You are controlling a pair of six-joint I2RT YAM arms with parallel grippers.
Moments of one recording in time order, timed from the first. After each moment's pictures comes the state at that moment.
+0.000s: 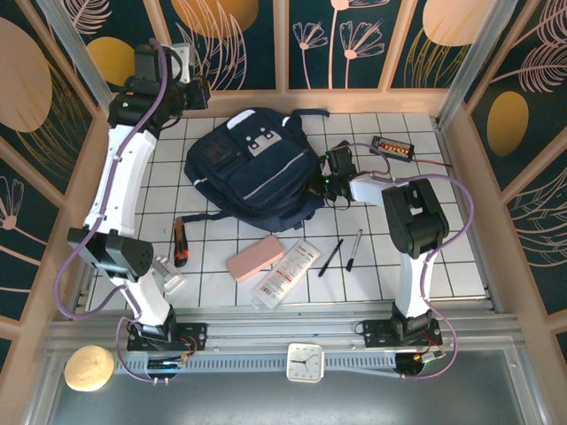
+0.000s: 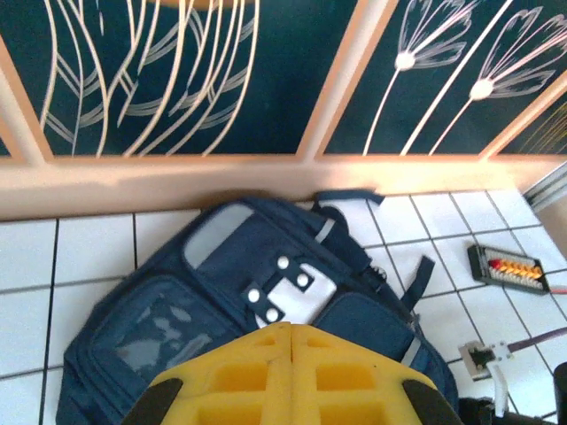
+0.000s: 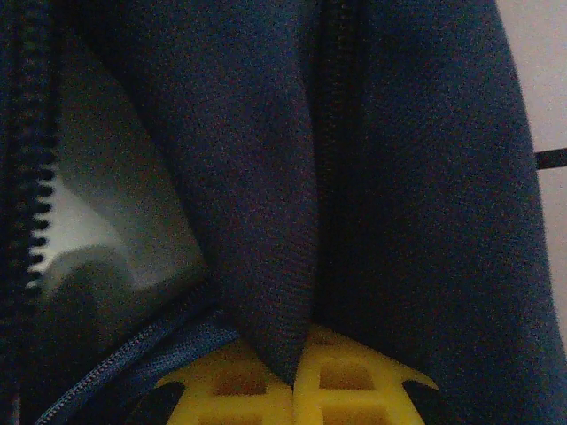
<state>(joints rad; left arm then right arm) -0.20 1.77 2.13 -0.83 0.18 -0.24 0.39 2.00 1.21 -0.07 -0.36 0.68</state>
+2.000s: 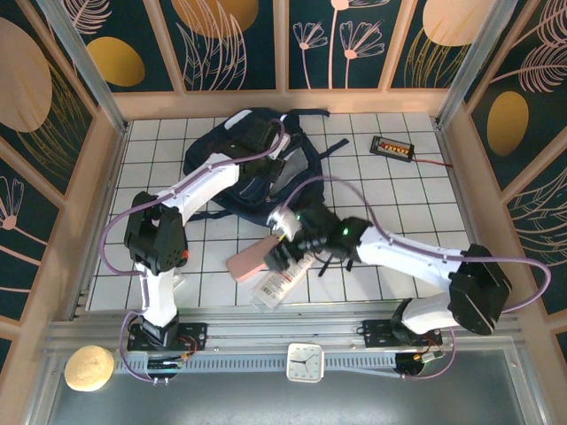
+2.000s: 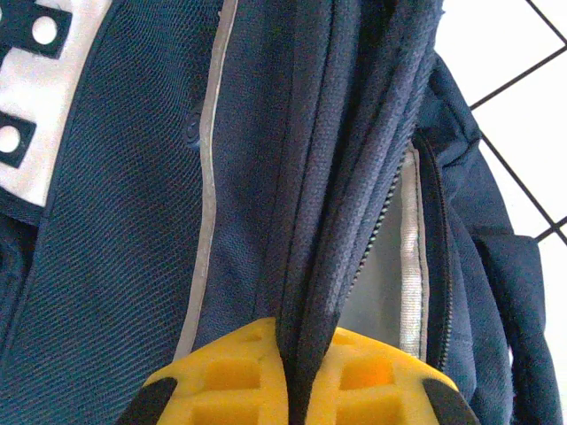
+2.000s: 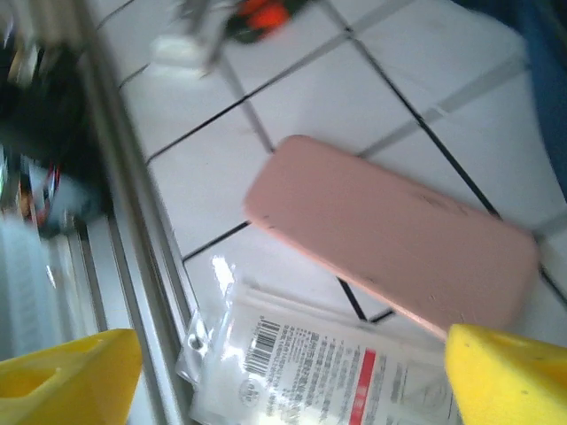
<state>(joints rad) -0.56 1.95 1.67 -0.62 0.01 -0.05 1.01 1.35 0.88 -0.30 -0.33 -0.07</state>
